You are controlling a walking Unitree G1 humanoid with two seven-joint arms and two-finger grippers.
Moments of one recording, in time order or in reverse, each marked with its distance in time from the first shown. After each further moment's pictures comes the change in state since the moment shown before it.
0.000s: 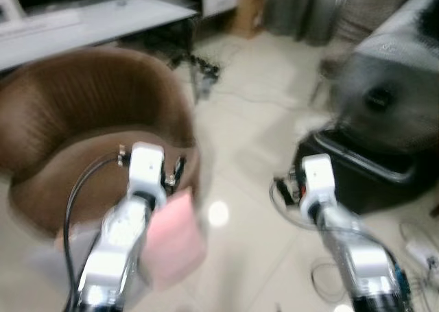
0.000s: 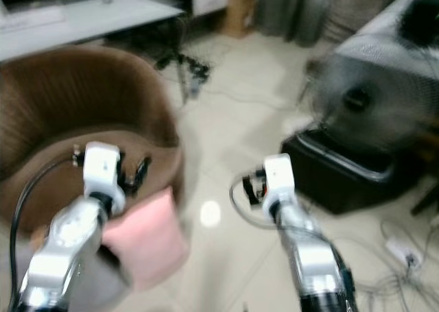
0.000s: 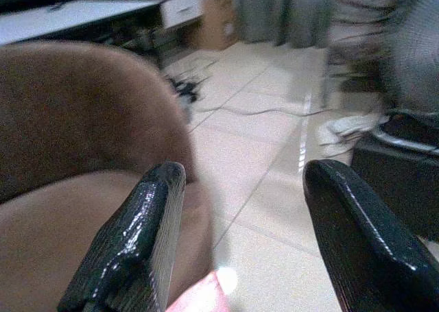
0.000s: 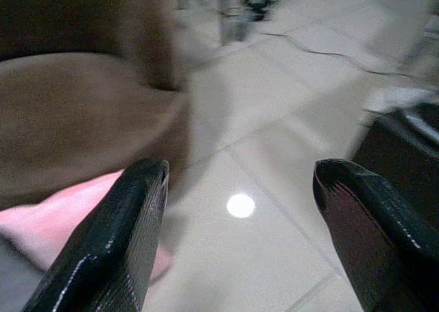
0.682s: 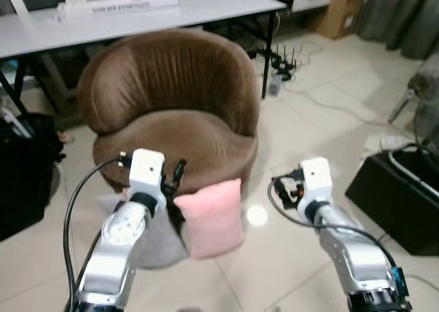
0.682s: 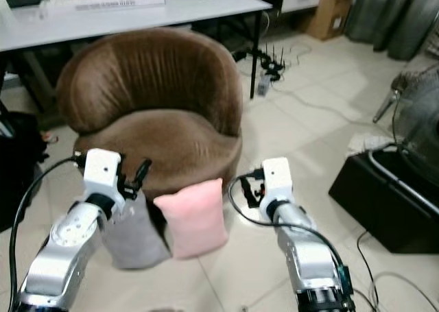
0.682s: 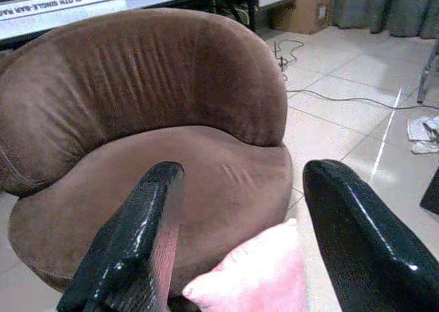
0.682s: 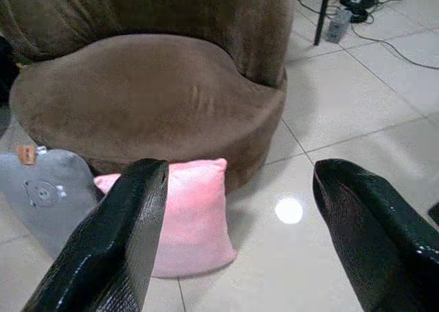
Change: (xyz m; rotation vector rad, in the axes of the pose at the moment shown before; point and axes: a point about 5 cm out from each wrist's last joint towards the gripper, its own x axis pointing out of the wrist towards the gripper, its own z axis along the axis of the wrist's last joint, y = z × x) left arm -0.001 -0.004 -0.002 -0.004 0.011 -0.007; right arm 0.000 -0.005 -0.001 0.017 0.021 -0.029
